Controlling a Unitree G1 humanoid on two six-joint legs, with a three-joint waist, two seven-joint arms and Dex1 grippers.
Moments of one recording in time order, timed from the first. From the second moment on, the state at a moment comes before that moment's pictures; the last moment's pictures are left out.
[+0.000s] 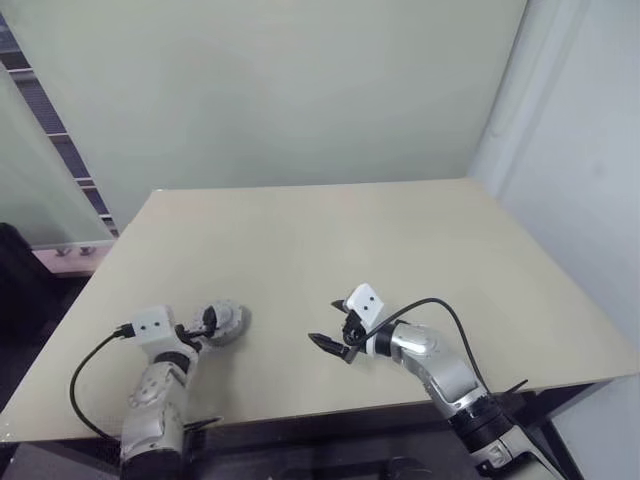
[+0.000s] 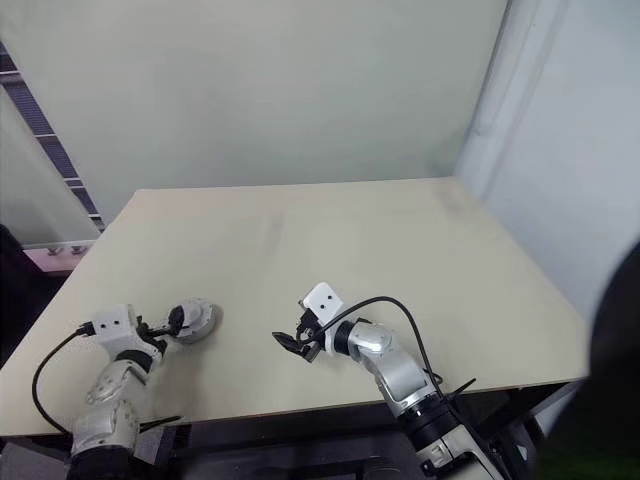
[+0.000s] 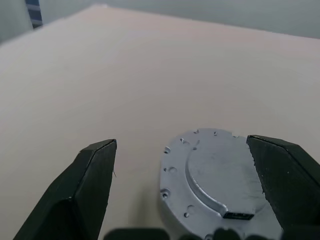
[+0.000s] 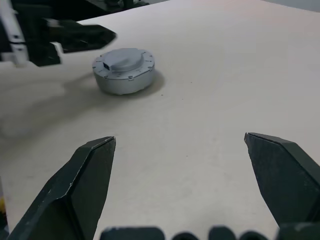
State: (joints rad) left arm -0.04 0.31 0.36 0.19 -0.33 0.13 -0.22; right arm -0.37 -0.12 0.38 0.16 0.10 0.31 0.62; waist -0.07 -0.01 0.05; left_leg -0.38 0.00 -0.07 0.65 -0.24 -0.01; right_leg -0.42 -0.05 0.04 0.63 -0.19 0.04
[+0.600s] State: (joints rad) left arm 0.18 0.52 0.13 -0.40 -0.45 0.47 -0.58; right arm -0.25 -0.30 0.21 0.00 0.14 0.37 0.61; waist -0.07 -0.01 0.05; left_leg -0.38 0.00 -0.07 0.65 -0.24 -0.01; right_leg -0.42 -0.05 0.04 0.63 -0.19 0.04
